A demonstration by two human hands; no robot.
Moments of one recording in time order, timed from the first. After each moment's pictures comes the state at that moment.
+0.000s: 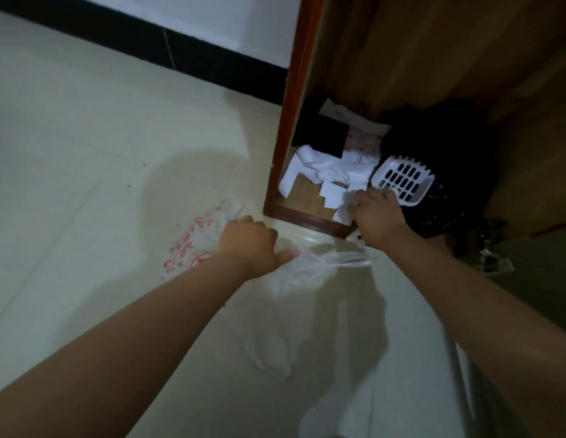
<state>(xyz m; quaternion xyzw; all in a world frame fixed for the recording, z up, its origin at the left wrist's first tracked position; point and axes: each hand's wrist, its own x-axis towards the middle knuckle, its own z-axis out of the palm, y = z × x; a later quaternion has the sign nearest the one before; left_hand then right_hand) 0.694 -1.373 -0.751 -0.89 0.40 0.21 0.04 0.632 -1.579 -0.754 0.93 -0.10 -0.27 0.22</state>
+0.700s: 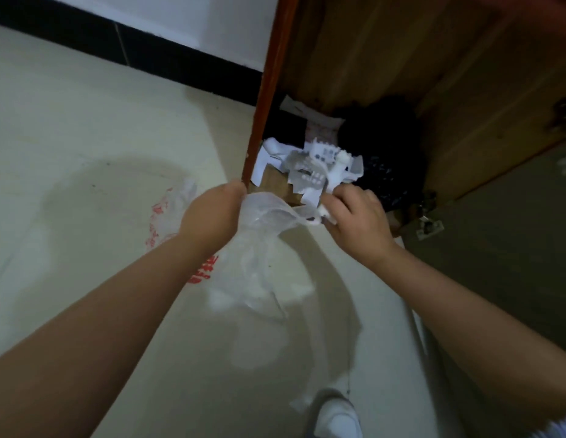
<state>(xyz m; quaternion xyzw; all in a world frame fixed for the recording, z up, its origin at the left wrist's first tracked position) 0.700 -1.343 -0.725 -0.90 0.36 0.10 -0.22 0.568 -1.522 -0.711 0.96 0.02 0.26 0.11</state>
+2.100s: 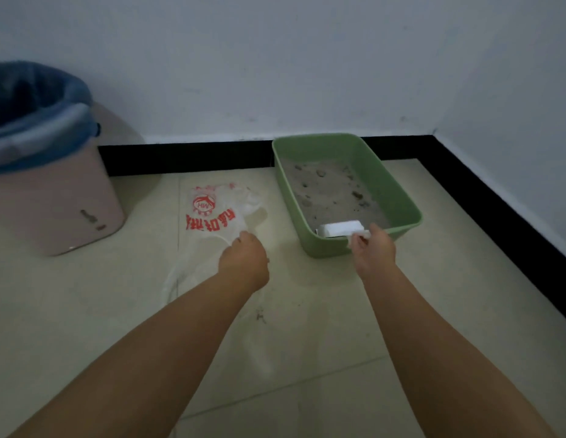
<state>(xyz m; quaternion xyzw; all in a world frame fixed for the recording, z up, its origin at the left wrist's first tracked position) 0.786 -0.852 -0.700 -0.94 -0.27 0.15 -0.12 0.908 -0.993 -0.697 0.48 -0.25 -0.14 -0.83</state>
